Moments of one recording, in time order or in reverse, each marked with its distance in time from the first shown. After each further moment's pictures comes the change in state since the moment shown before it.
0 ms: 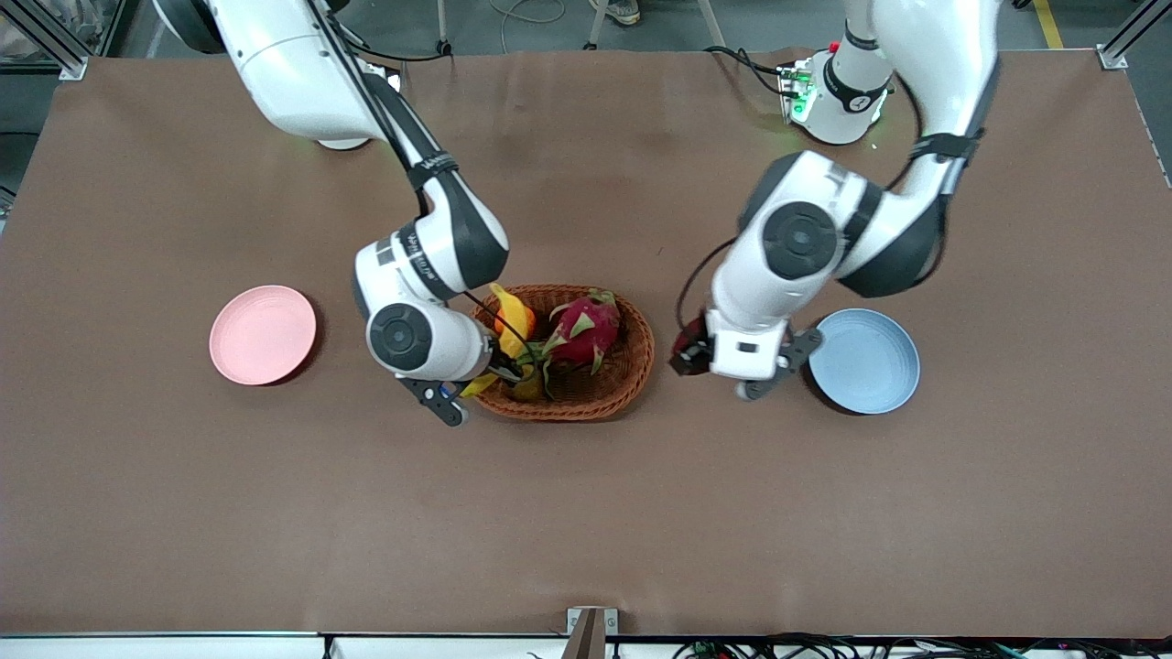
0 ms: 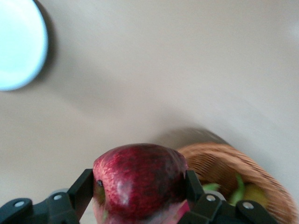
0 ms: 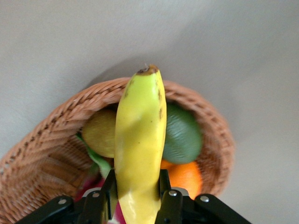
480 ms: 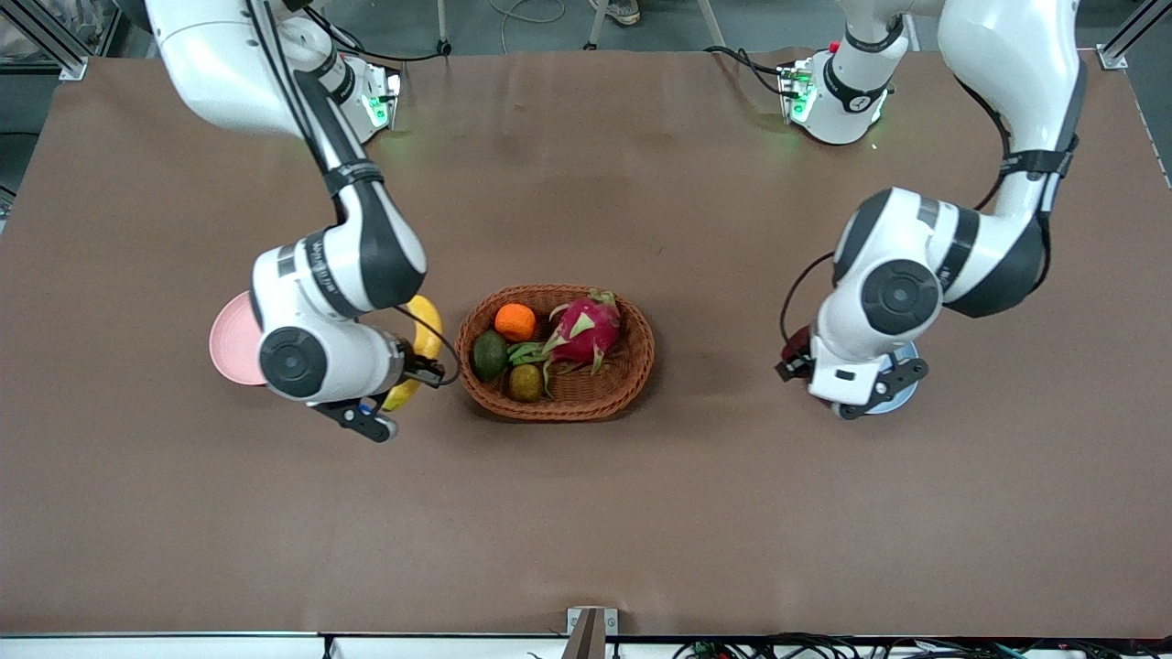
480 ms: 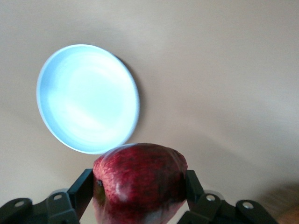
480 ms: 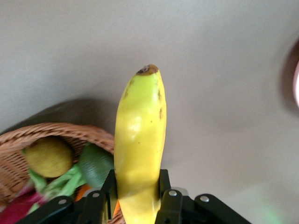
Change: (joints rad) left arm 0.200 -0.039 -0.002 -0.193 0.139 -0.030 0.256; right arm -0.132 -0.065 -0.031 -0.033 -0.074 -0.128 -0.320
